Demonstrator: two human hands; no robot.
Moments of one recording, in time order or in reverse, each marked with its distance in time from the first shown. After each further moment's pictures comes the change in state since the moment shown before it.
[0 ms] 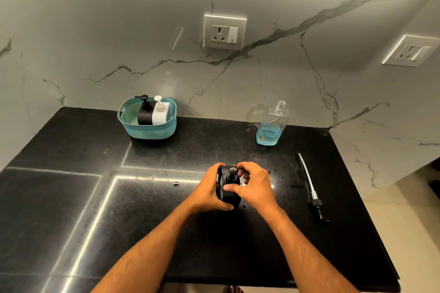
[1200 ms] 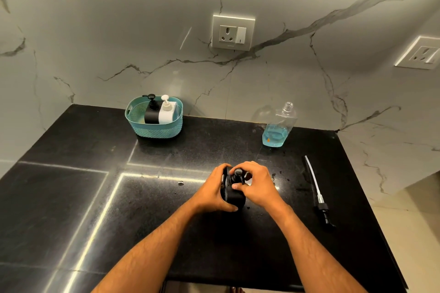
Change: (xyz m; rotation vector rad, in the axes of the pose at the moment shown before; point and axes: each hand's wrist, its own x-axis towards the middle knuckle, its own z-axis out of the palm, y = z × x) left_hand 0.001 0.003 -0.002 -0.025 -0.024 -0.026; right_hand 0.014 0.003 -0.002 0.051 -0.166 -0.114
